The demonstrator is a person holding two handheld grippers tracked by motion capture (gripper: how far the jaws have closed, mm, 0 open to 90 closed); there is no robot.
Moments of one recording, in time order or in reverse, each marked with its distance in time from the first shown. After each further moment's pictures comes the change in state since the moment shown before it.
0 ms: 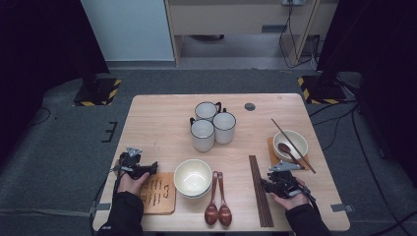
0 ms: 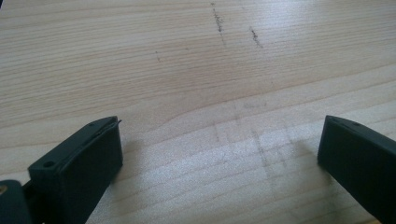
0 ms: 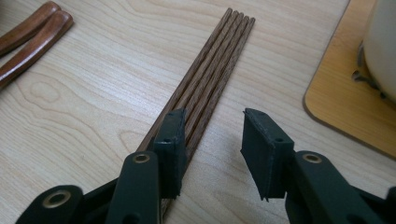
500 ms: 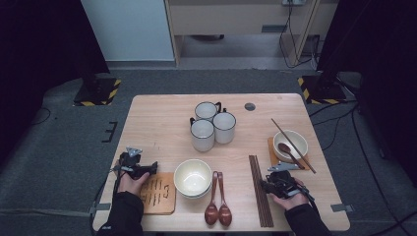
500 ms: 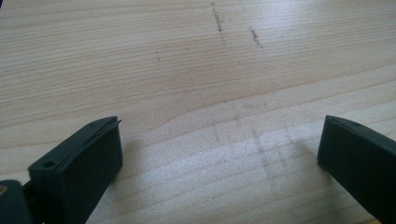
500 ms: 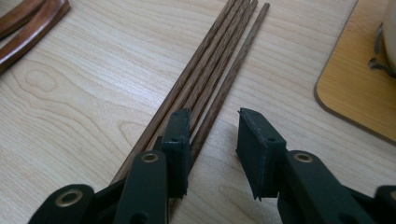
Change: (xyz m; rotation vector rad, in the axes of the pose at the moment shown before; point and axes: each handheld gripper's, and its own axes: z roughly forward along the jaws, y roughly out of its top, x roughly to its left) left arm 0.000 0.000 0.000 0.000 0.000 0.000; right arm 0.000 -0.002 0.005 0.040 0.009 -0.008
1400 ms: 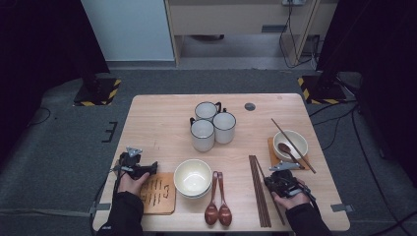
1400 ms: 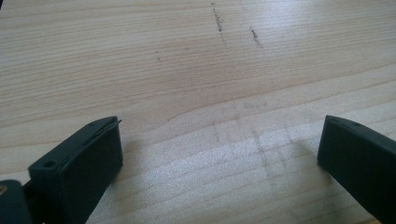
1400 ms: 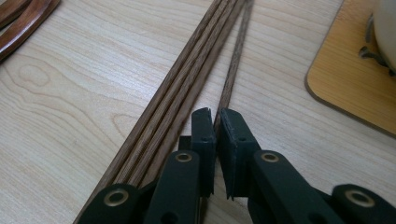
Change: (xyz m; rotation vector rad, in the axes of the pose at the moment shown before) left arm 0.000 0.000 0.000 0.000 0.001 -0.001; right arm -0.004 0.001 -0.004 0.033 -0.002 0.024
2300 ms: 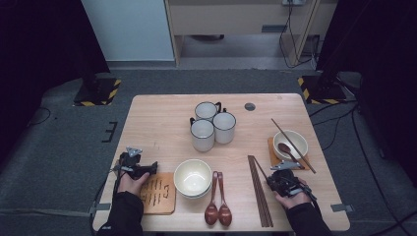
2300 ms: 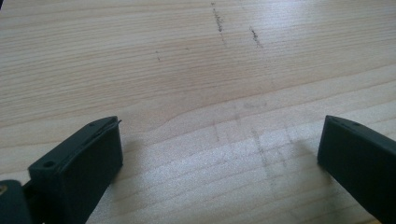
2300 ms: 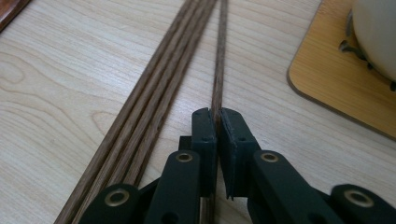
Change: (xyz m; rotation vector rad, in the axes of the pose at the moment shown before) left arm 0.000 0.000 0.000 0.000 0.000 0.000; right arm -0.005 0.000 0.001 0.016 -0.043 0.000
